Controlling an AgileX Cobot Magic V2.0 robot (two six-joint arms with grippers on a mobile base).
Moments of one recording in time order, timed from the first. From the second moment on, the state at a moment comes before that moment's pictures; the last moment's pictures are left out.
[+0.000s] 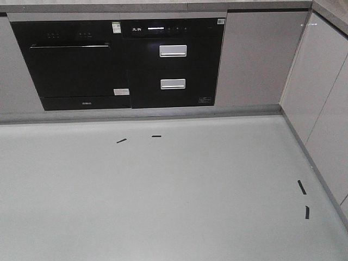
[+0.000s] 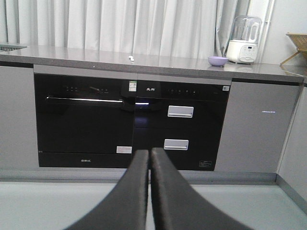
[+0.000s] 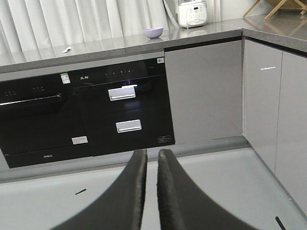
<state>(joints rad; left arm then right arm) -0.02 -0.01 0.02 0.20 0.06 -0.39 0.02 -0.01 0.03 -0.30 0.13 0.37</state>
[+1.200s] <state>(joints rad) -0.02 -0.01 0.02 0.20 0.06 -0.39 0.02 -0.01 0.03 -0.30 0.13 0.37</state>
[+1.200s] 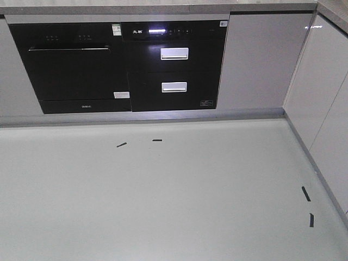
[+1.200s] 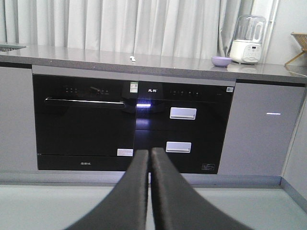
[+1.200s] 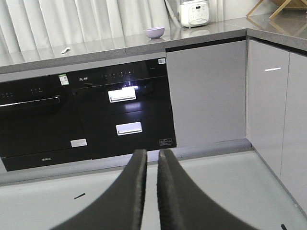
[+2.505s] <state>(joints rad) -0.02 -0.01 0.02 0.20 0.06 -0.39 0.02 -0.01 0.03 -0.30 0.13 0.37</state>
